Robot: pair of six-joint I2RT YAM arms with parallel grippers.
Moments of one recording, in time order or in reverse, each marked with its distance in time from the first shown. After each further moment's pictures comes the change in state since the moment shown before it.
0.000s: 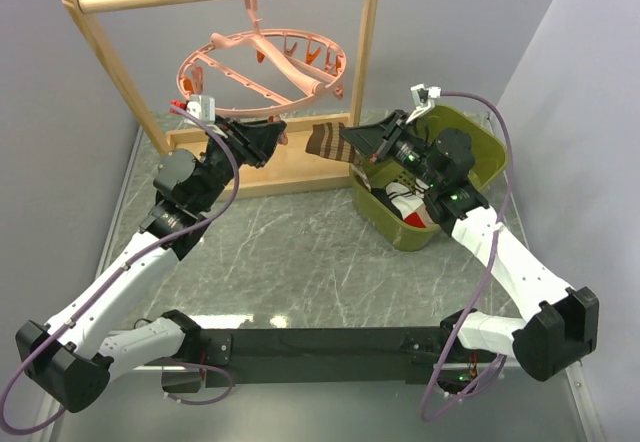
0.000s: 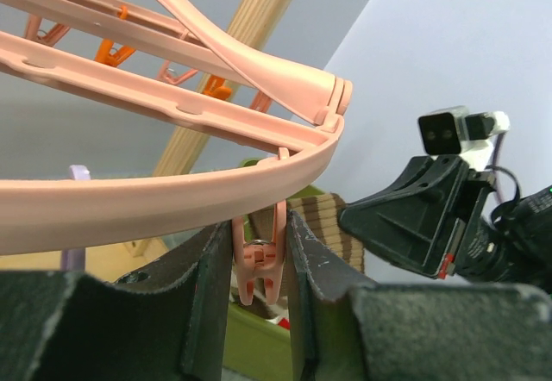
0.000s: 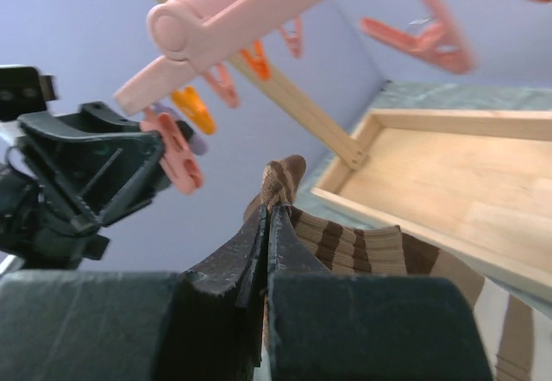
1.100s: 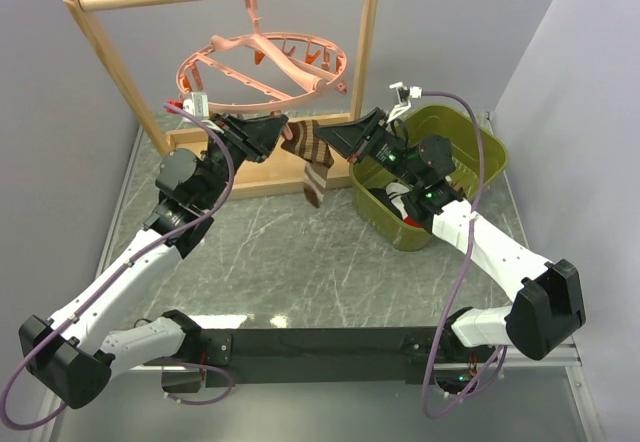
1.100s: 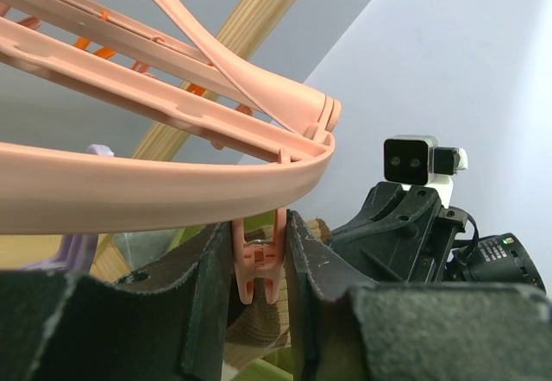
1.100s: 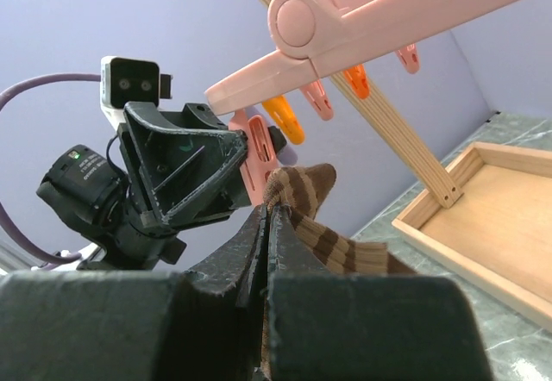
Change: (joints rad) left arm -0.006 0.020 0.002 0.062 -0.029 -0.156; right arm 0.114 0.119 -0.002 0.336 -0.028 0.132
